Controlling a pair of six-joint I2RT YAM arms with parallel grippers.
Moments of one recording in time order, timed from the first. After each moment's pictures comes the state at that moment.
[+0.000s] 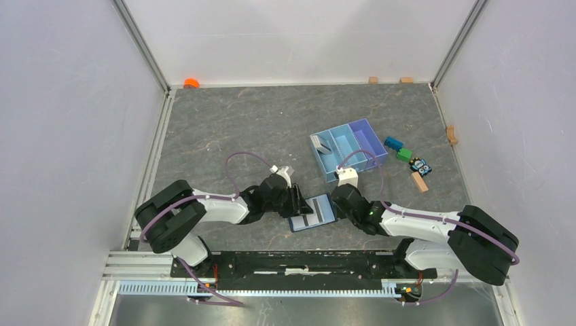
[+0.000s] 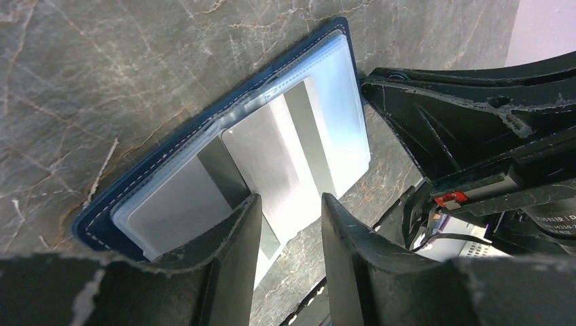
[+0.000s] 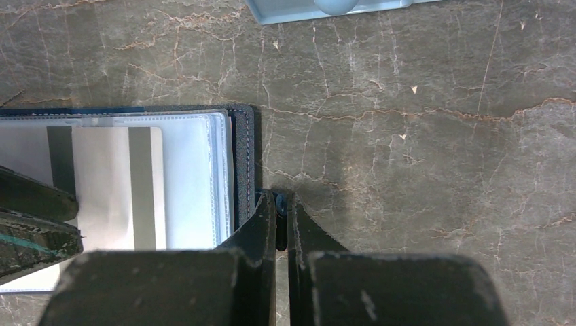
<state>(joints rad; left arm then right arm) -0.91 1.55 0.53 0.34 0.17 -0.99 0.93 1.22 0.39 -0.04 0.44 0.56</state>
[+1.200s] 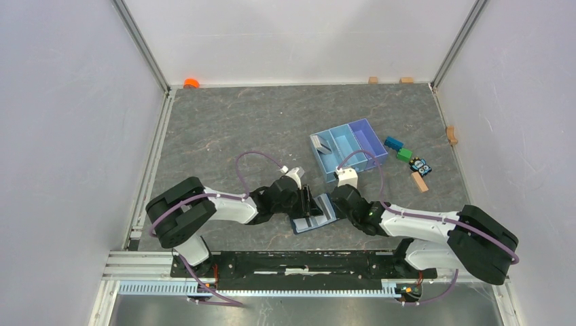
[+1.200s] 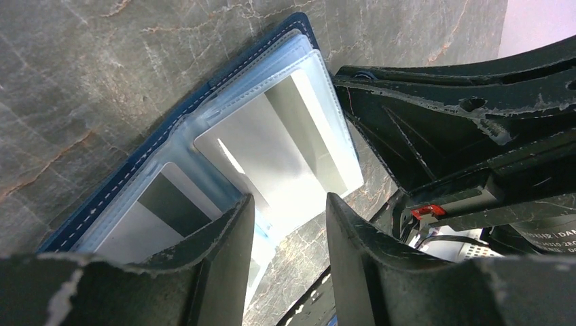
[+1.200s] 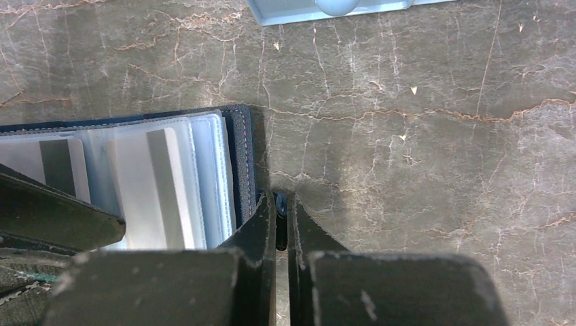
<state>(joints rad) -0.99 1.63 0.60 0.39 0.14 -1.00 0.94 1.23 0.39 -0.03 0.45 0.56</state>
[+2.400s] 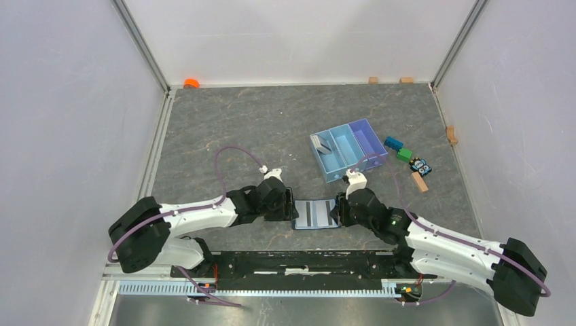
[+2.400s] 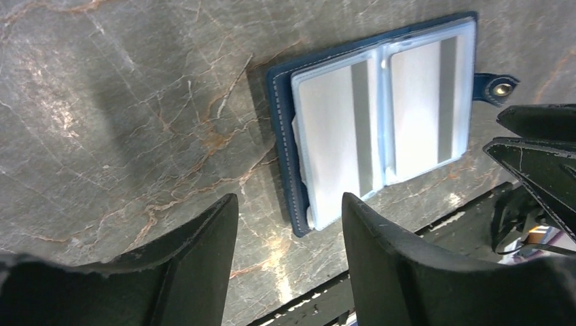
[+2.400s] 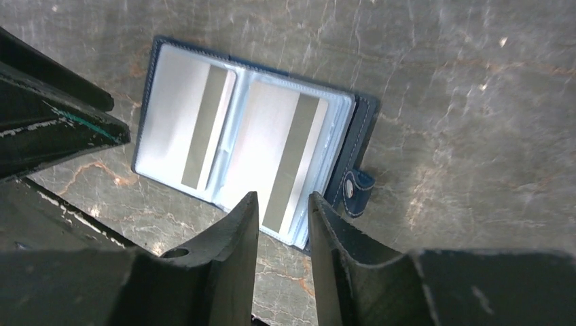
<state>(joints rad) -0.97 1.31 0.59 -0.17 -0.07 -0.89 0.94 0.86 0.36 -0.21 0.22 0.61</state>
